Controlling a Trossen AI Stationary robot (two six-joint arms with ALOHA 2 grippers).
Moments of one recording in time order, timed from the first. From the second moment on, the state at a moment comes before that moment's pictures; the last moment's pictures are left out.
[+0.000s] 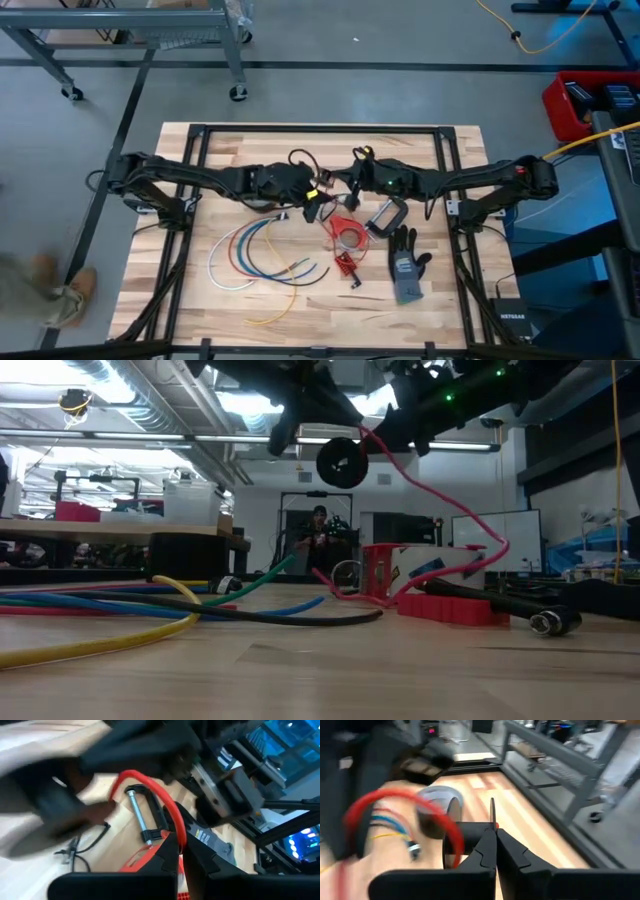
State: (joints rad) left arm 0.02 1.53 1.08 0.02 -0.08 -0.64; right arm -0.09 1.37 0.77 0.29 0.23 0.00
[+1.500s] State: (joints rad) left arm -0.07 1.45 1.08 -0.32 -0.19 -0.46; right arm -0.09 1.20 0.77 0.51 0.05 0.02
